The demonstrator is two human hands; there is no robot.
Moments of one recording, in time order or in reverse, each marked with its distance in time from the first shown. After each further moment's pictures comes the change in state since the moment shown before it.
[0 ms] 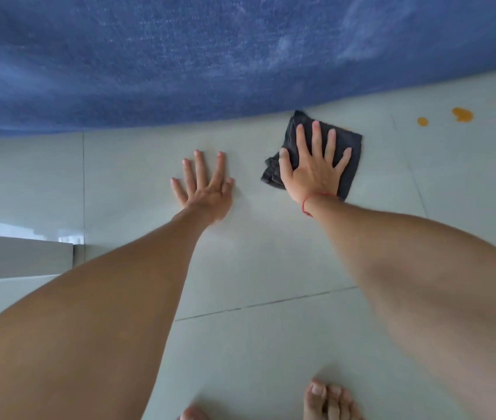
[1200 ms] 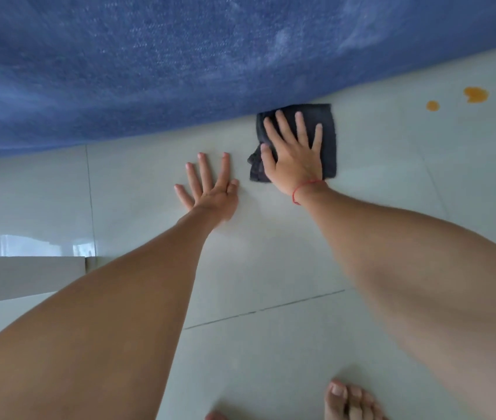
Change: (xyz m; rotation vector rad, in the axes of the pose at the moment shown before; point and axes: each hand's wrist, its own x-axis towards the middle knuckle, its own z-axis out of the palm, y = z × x) left_hand 0.000 0.003 -0.004 -0.022 -0.052 -0.025; right_hand 0.010 -0.034 0.006 0.013 0.010 -0.225
